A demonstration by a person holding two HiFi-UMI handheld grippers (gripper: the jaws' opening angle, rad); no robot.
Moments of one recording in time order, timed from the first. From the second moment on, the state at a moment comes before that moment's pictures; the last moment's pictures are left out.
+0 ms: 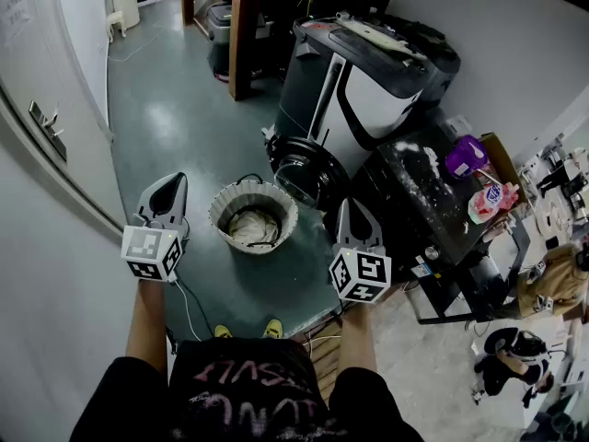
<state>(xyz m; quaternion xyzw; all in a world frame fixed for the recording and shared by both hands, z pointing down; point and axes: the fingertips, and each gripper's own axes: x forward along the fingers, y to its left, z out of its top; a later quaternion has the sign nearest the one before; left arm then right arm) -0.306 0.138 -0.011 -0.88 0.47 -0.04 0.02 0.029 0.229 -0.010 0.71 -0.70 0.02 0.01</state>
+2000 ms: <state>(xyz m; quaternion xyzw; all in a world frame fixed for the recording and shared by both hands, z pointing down) -0.346 0.132 0.002 -0.90 0.44 -0.02 -0.01 -0.048 0.220 0.021 0.69 -0.72 0.06 -0.02</state>
